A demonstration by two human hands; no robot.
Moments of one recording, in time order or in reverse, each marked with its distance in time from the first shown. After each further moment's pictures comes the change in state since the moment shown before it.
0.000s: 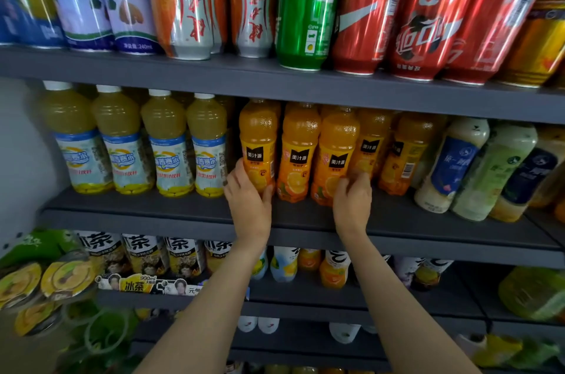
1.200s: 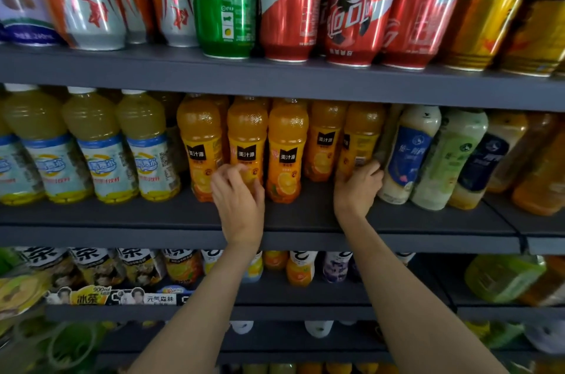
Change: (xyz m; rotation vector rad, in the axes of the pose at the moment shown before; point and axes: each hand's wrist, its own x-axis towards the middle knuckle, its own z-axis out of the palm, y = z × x) left_hand -0.028 0.036 0.052 0.108 0.119 0.182; right_hand 0.066 0.042 -0.042 -0.240 0.123 0.144
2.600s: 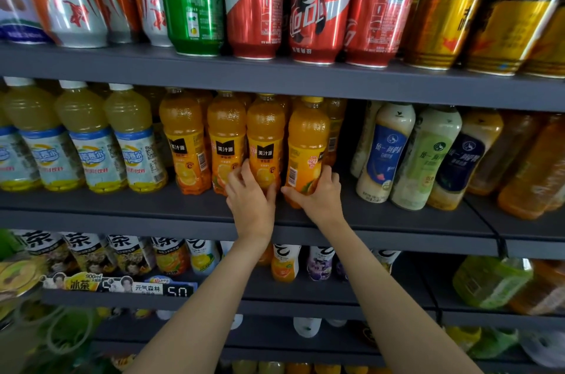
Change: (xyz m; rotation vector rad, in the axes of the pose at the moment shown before) left_hand -0.026 0.052 0.014 -0.005 -0.182 -0.167; right_hand -0.018 0.019 -0.016 0.139 -0.442 -0.271
